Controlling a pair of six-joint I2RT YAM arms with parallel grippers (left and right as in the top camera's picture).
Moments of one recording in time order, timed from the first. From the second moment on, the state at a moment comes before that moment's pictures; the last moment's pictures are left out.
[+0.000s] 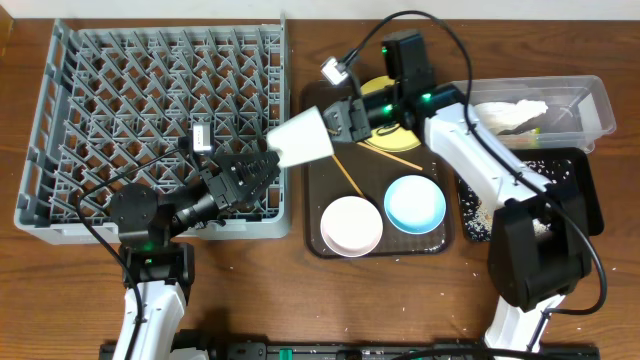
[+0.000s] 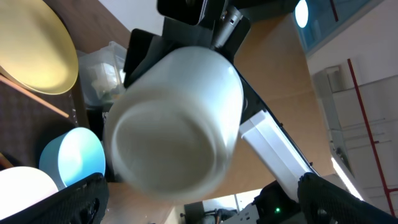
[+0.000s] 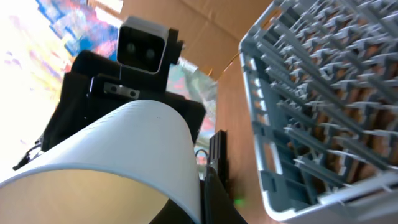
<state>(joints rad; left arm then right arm) 0.09 1.01 0.45 0.68 1.17 -1.43 0.42 1.97 1.54 -0.33 -1.45 0.27</state>
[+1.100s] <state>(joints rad) 0.09 1.02 0.45 0.66 1.15 -1.44 0.49 1.97 1.54 -0.40 -1.43 0.25</state>
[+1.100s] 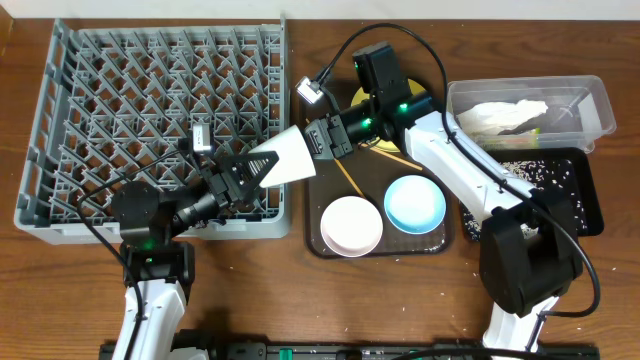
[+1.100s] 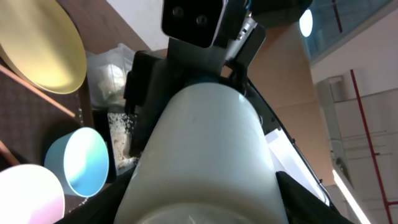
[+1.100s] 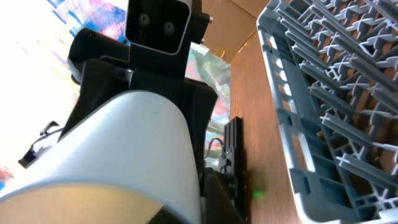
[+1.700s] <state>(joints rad) 0.19 1.02 0.45 0.67 1.13 -1.43 0.28 1.97 1.54 -0.38 -1.17 0.25</state>
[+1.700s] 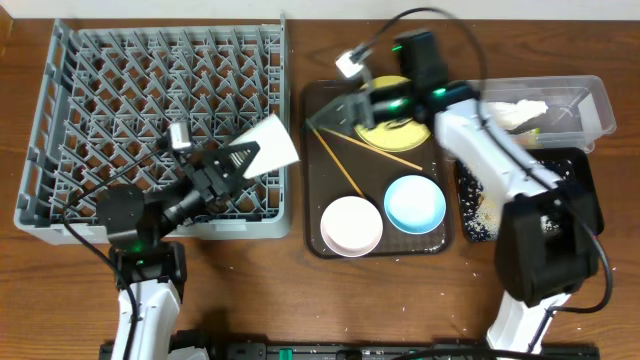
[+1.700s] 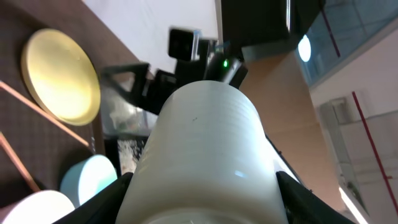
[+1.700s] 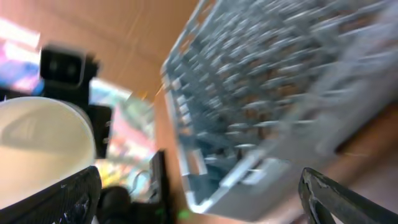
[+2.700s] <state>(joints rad) 0.10 1.02 1.11 -0.76 0.31 -0.71 0.25 1.72 1.54 -0.77 -0.54 0.15</state>
